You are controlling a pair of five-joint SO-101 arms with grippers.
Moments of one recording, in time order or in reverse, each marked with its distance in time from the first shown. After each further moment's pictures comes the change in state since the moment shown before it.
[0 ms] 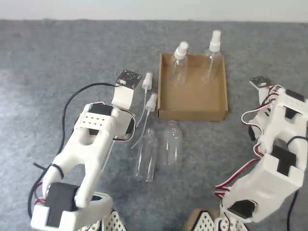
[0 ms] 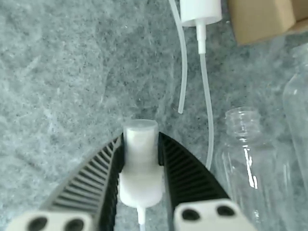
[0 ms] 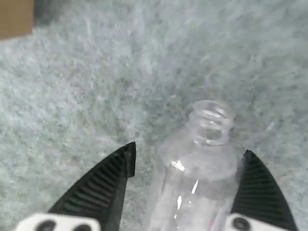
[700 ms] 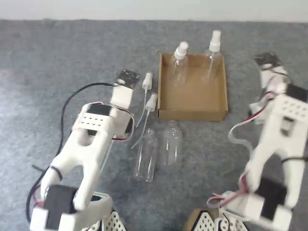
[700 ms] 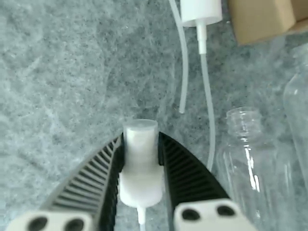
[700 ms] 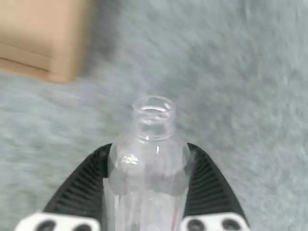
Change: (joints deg) left arm -0.9 -1.4 0.0 0.0 -0.2; right arm -8.2 -28.8 6.2 1.8 -7.0
